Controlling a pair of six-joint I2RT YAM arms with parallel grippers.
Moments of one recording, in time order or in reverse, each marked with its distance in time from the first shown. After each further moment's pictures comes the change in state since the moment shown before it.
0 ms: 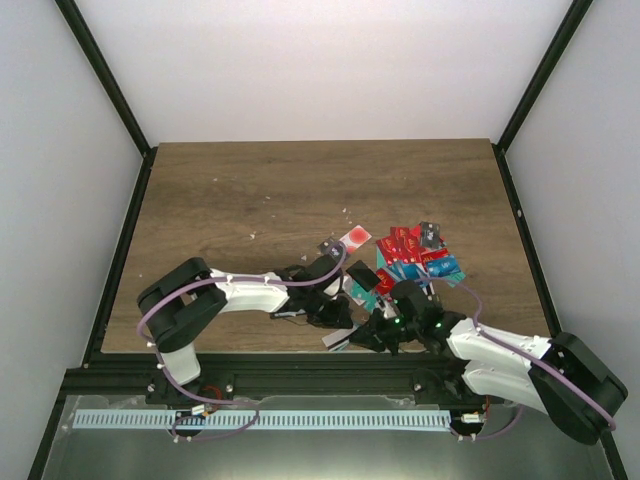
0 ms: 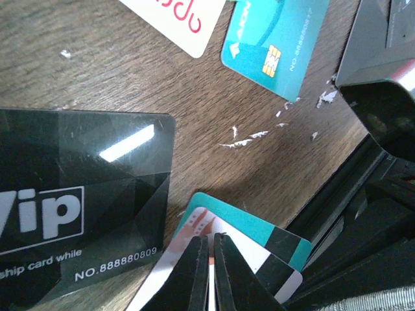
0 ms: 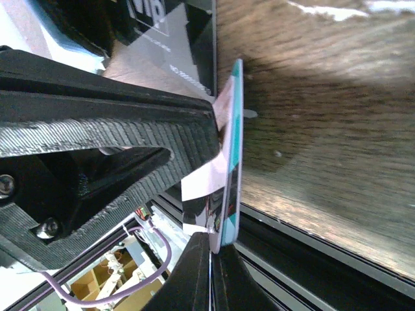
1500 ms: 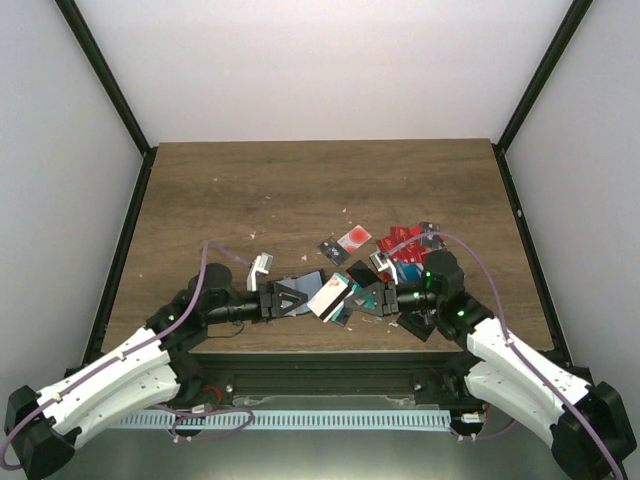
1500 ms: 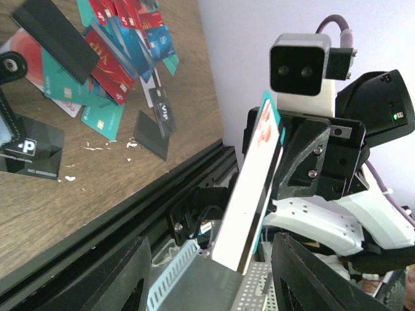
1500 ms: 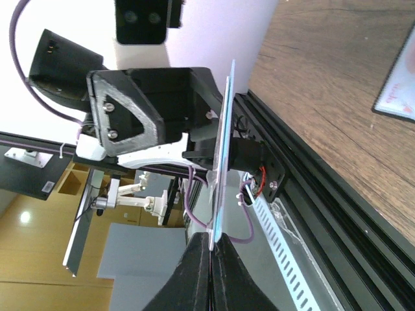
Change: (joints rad) left arm 0.170 -1.093 -0.404 -0.012 -0.033 -0.269; right arm -0.178 -0.235 0.187 0.145 -0.393 -0.326
